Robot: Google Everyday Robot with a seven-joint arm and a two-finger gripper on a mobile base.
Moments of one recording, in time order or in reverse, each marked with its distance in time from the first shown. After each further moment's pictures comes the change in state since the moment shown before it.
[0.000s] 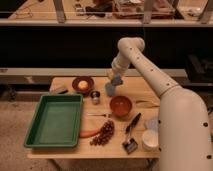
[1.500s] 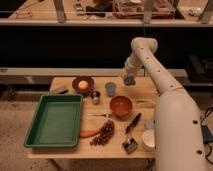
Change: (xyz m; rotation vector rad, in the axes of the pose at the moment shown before) arm -0.014 0.095 -0.010 -0.105 -0.015 0.178
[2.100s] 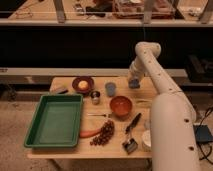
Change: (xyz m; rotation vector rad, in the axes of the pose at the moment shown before) arm -0.011 0.028 0.029 -0.015 -0.040 0.101
